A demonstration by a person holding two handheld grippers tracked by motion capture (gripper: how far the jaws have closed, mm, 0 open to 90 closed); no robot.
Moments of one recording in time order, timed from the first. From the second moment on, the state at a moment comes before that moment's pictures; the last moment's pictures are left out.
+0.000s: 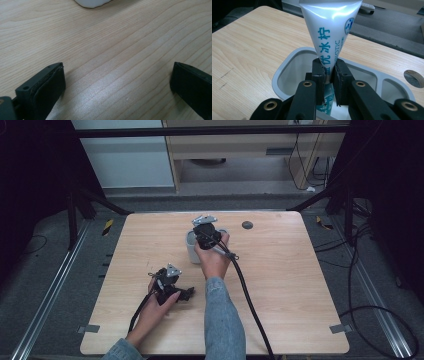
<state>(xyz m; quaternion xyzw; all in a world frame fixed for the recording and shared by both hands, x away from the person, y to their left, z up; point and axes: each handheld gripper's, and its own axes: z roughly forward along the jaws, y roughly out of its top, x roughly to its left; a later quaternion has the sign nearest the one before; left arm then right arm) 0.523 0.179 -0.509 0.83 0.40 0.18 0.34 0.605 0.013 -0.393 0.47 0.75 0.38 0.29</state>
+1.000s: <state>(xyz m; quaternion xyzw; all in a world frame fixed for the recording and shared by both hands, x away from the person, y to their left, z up) 0.523 0.179 -0.509 0.83 0.40 0.18 0.34 0.613 0.014 -0.392 0.47 0.75 0.38 0.27</state>
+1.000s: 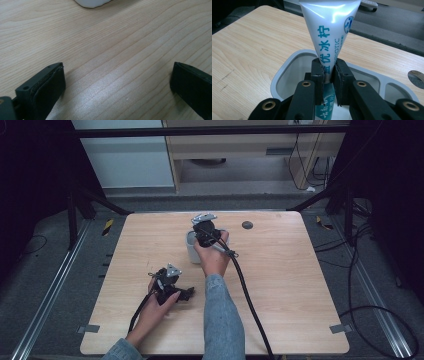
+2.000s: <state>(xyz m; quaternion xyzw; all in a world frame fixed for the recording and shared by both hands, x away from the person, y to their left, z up) 0.523 0.179 -0.509 0.83 0.40 0.18 0.34 0.612 0.014 -0.386 0.47 0.75 0.39 0.26</state>
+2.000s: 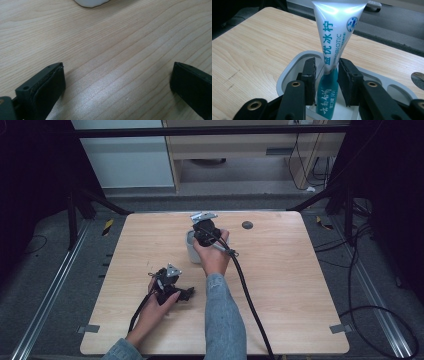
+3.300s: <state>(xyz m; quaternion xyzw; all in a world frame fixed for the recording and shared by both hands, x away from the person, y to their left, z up) 0.523 0.179 -0.509 0.83 0.40 0.18 0.34 0.595 -0.010 -0.364 0.43 0.78 0.36 0.27</state>
